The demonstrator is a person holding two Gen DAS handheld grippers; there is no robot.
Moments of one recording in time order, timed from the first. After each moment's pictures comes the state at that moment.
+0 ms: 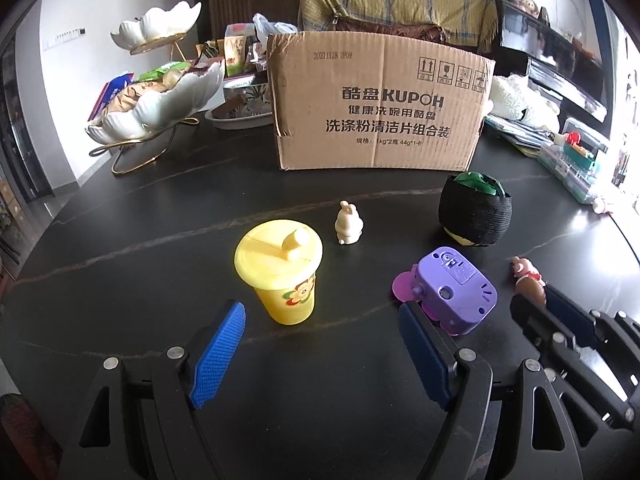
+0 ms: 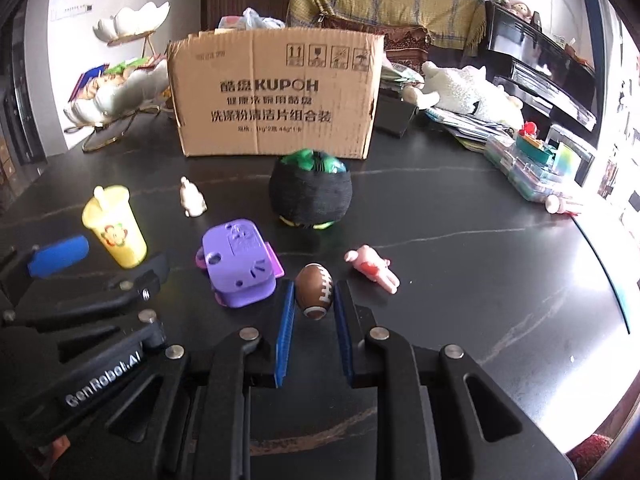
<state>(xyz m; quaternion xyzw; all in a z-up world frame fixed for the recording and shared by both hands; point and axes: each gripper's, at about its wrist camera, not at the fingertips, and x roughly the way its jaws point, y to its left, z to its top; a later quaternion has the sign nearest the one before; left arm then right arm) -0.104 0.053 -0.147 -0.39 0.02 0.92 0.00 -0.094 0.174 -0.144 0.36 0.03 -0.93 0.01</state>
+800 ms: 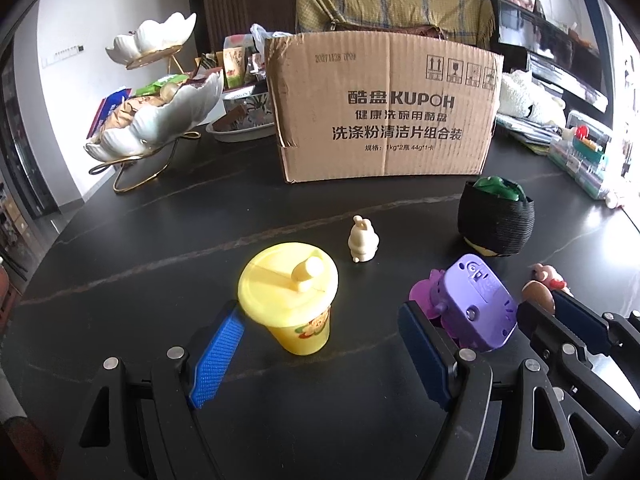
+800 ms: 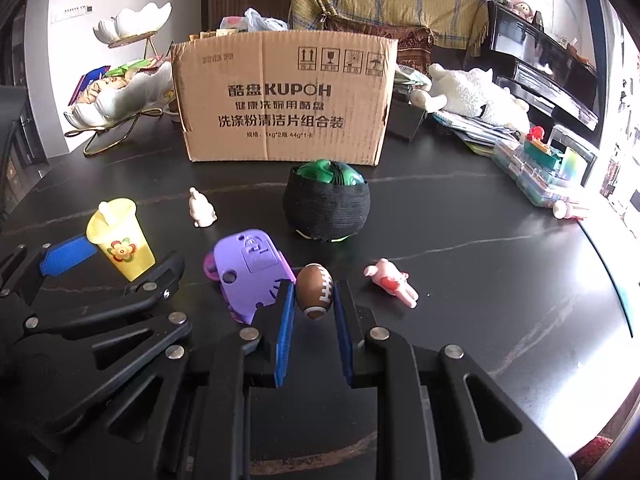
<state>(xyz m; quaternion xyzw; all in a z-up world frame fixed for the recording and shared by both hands) -0.123 0.051 -0.155 -0.38 0.05 0.93 -0.01 -0.104 0.160 -0.144 0.37 0.03 -0.93 0.01</state>
